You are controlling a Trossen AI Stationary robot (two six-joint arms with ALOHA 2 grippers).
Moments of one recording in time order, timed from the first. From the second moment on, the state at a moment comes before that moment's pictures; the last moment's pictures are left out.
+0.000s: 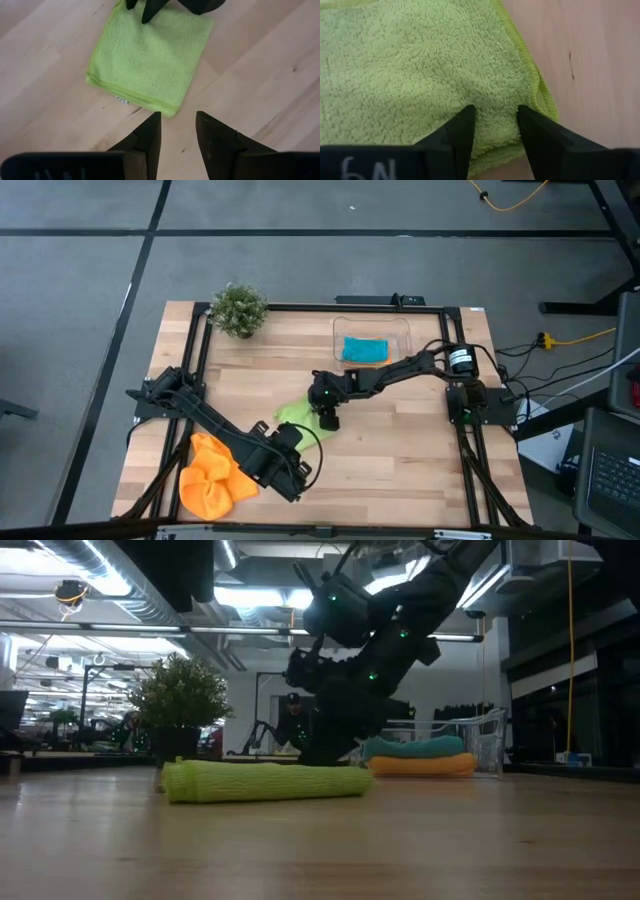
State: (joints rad) left arm -0.59 1.96 1.75 -1.30 -0.46 -1.46; right arm 0.00 2.07 1.21 -0.07 -0.07 -0.02
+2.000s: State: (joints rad) left arm -0.58 1.96 1.75 -1.26 -0.45 -1.43; right arm 0.14 2.34 0.93 1.26 0.06 0.14
